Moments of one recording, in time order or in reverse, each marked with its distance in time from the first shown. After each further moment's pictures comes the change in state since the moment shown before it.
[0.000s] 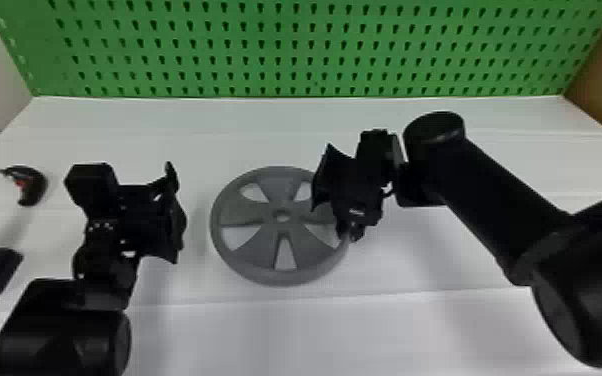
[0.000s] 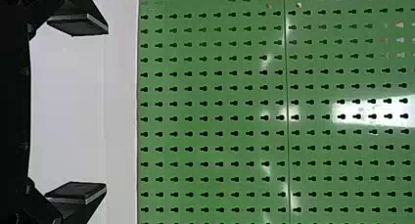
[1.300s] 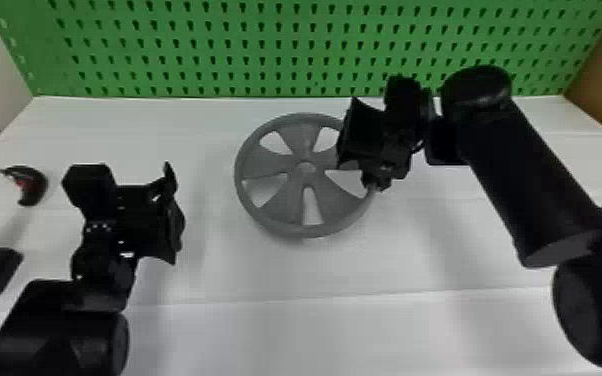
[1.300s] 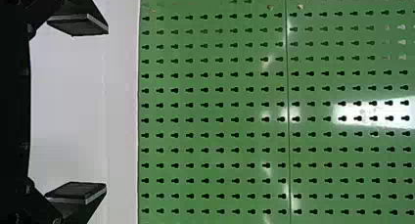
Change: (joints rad) left arm 0.003 0.007 0.000 -0.002 0.011 0.000 0.000; right arm 0.051 -0.043 -0.234 -0.321 0.247 0.093 -0.049
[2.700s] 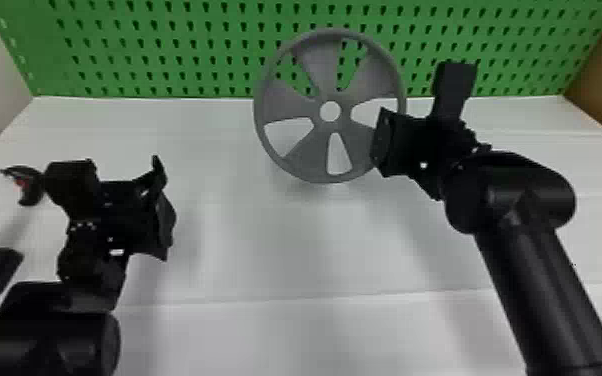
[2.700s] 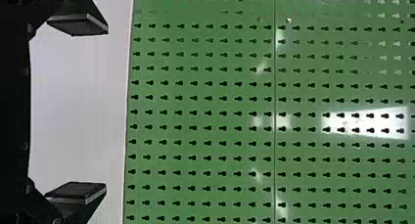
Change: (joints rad) left arm 0.026 0.001 0.026 -0.062 0.022 0.000 0.000; right arm 0.465 -0.028 -0.097 -0.597 0.973 -0.542 0.926
